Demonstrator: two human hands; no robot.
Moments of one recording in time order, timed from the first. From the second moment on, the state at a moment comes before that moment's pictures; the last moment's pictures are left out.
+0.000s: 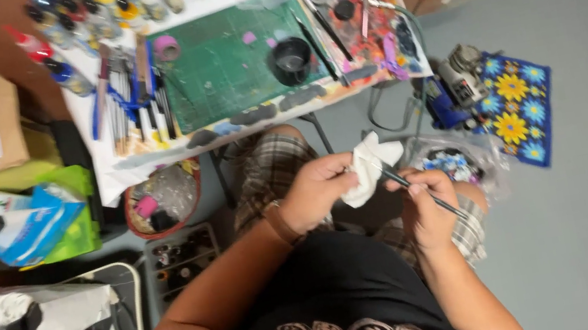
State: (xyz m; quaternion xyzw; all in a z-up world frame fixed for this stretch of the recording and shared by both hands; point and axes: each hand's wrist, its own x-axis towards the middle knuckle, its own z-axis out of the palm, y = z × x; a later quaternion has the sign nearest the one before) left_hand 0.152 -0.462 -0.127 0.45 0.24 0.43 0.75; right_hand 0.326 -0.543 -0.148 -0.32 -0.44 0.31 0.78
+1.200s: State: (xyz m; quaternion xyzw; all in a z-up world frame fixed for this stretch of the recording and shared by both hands) left_hand 0.111 -0.475 -0.111 0.74 0.19 0.52 0.39; right_hand 0.375 -0.582 -0.205 -0.63 -0.49 0.34 0.50
